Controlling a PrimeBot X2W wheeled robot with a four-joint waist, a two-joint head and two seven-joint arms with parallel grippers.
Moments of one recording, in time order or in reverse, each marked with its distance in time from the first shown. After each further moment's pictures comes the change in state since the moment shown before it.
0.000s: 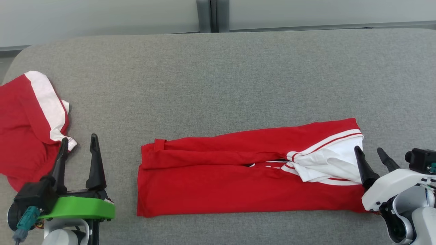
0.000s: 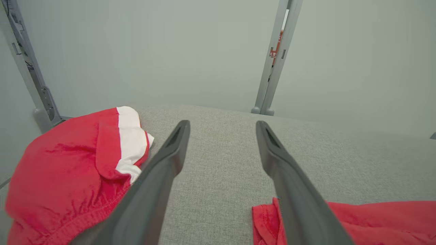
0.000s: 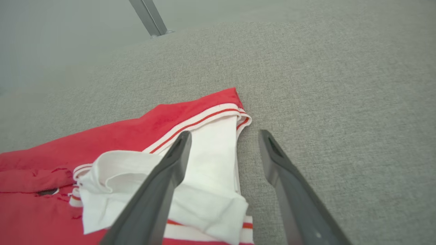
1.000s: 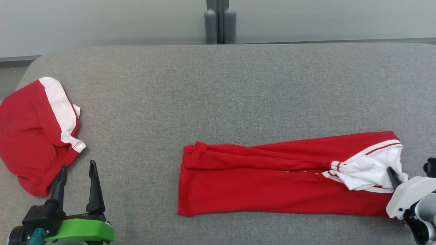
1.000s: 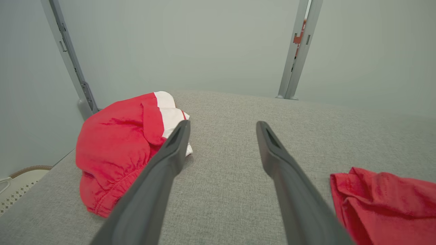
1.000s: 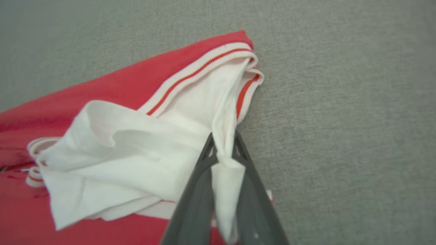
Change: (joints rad) left arm 0.090 -0.197 0.266 0.061 0.293 -0.175 0.000; right arm -0.078 -0.129 0.038 0.332 0.056 0.001 -0.011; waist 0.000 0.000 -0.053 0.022
